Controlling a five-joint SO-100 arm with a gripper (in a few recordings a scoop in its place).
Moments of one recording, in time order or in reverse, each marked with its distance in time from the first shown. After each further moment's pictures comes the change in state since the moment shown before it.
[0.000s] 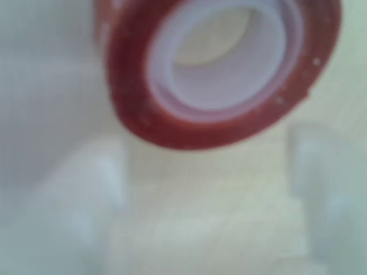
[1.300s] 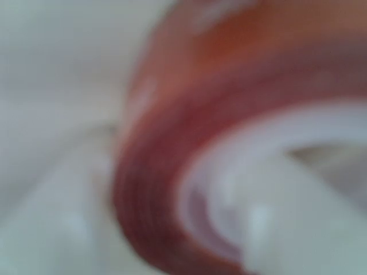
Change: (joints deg) arm 1.6 -11.2 1.9 -6.4 0.1
